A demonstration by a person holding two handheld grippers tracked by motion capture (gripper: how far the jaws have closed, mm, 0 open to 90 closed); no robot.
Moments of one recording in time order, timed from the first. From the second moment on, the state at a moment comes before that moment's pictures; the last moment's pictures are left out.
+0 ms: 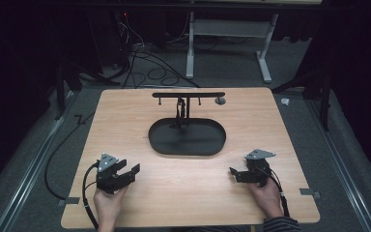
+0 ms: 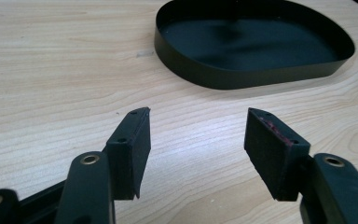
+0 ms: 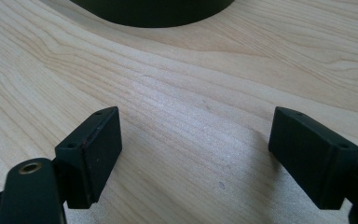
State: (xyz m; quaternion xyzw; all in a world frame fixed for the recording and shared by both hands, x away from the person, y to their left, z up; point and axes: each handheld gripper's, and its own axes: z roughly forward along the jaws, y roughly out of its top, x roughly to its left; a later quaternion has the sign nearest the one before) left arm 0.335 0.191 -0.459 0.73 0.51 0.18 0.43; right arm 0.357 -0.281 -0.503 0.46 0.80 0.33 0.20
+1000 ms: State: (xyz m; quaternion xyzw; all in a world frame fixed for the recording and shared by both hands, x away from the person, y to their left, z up) left arm 0.349 0.164 -0.507 0.76 0.50 0.24 0.34; right arm 0.357 -0.281 -0.503 0.46 0.80 0.33 0.20
